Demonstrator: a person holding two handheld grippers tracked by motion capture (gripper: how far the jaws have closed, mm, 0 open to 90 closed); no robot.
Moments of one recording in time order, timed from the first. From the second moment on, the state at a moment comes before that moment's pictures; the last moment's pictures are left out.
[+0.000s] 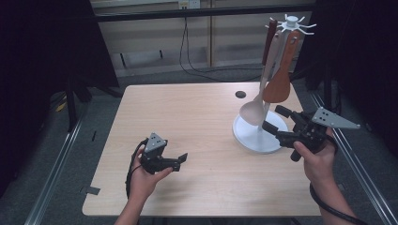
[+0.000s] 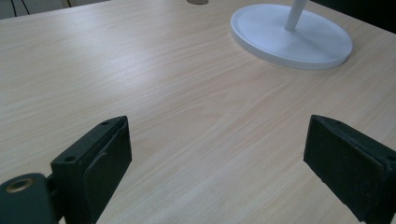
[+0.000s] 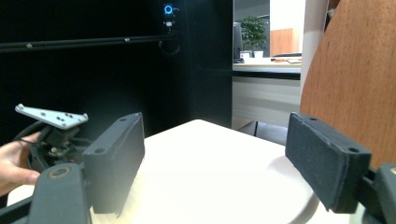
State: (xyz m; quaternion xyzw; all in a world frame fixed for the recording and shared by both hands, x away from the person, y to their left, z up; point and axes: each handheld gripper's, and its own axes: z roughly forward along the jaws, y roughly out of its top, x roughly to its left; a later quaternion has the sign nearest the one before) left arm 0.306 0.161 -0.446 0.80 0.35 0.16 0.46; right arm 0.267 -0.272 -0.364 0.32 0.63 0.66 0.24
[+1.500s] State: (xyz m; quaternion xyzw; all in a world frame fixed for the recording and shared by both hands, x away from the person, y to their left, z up) left arm 0.305 0.174 -0.447 0.79 0.37 0.16 0.46; right arm 0.242 -0.265 -0.418 0.31 0.72 0.59 0.21
